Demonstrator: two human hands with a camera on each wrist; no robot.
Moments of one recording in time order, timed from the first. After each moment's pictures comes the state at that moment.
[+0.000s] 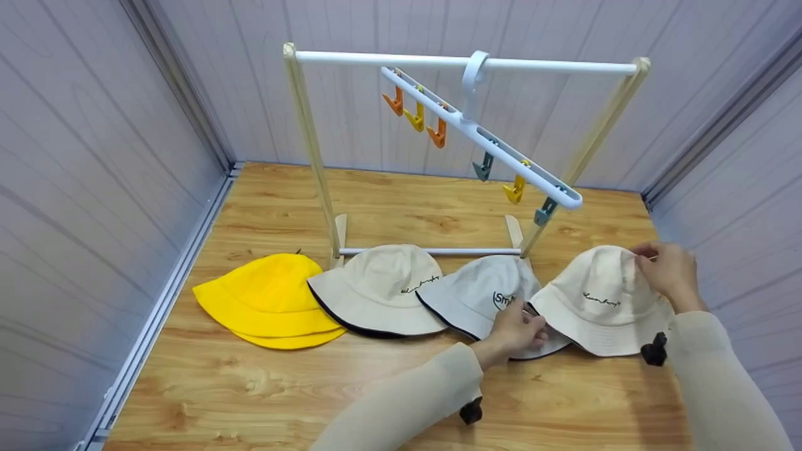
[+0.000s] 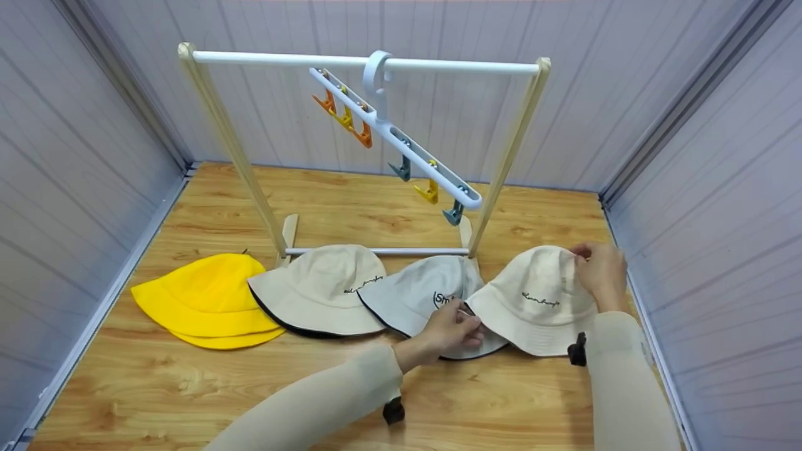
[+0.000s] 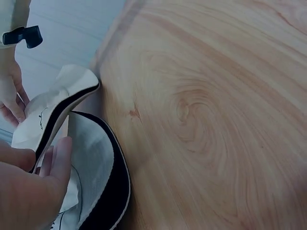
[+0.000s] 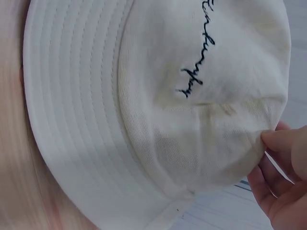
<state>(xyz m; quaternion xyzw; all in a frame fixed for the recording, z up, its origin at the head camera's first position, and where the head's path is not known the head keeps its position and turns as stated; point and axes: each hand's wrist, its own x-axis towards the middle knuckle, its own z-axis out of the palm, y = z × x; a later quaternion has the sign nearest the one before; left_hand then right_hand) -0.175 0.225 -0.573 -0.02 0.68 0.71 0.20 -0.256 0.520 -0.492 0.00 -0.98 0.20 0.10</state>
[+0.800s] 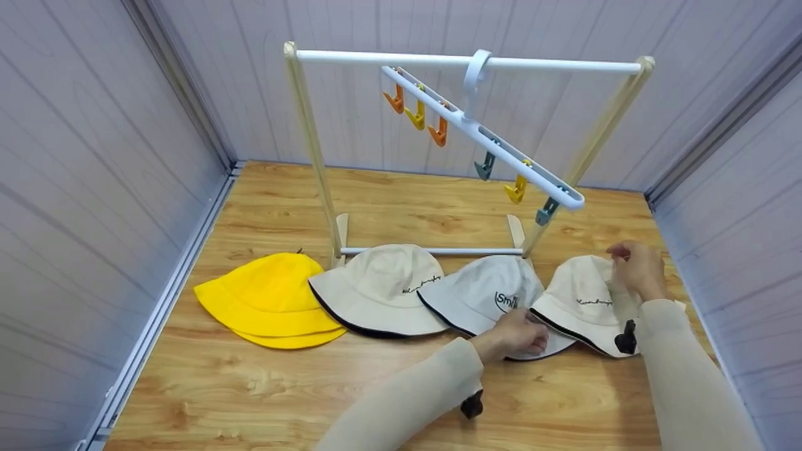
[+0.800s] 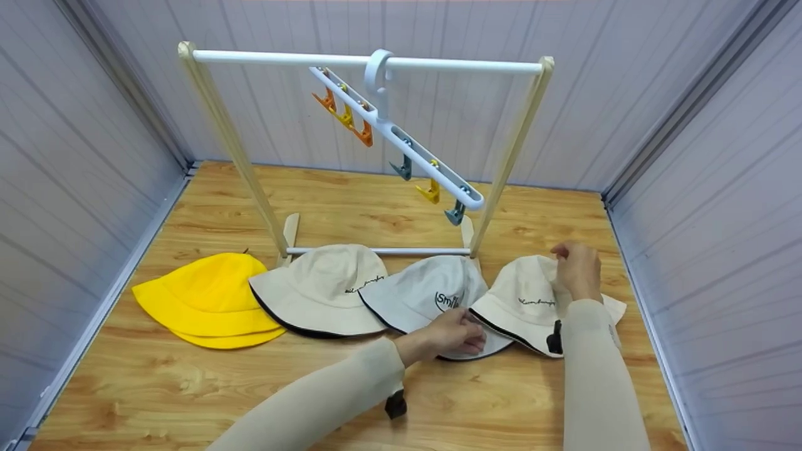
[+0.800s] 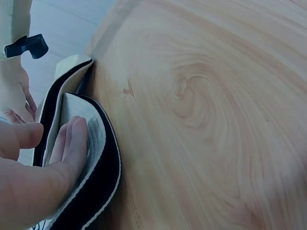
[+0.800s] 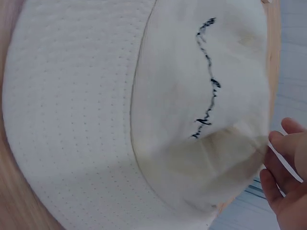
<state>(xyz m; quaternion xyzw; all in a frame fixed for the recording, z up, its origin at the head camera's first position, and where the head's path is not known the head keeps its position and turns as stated) -0.182 0.226 -0.586 -0.02 0.65 0.71 0.29 -0.287 0.510 -0.536 -0.02 -0.97 0.24 0.06</state>
